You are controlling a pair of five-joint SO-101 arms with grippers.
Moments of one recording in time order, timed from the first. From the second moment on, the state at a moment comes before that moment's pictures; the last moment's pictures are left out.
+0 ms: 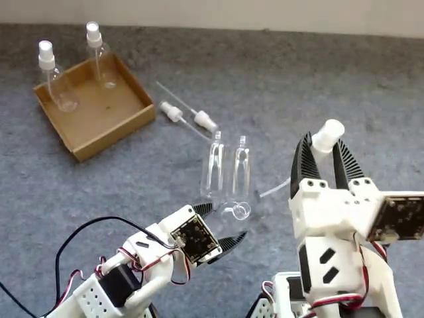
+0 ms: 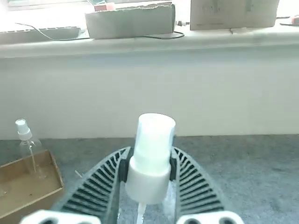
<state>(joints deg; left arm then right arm) 44.8 -104.0 96.0 40.0 -5.4 -4.6 -82.3 33.0 61.0 -3.0</state>
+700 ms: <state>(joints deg) 45.0 -104.0 96.0 40.0 -5.4 -15.3 -82.3 31.8 62.9 -3.0</state>
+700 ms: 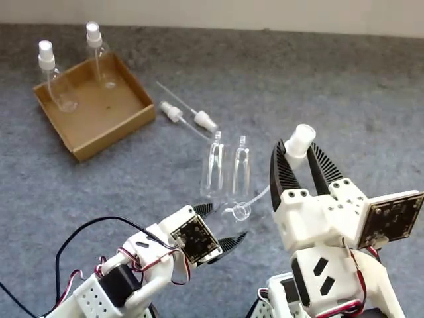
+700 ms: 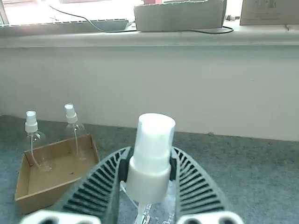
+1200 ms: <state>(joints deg) 45.0 -104.0 96.0 40.0 -5.4 -15.2 -82.4 31.8 66.5 -0.3</state>
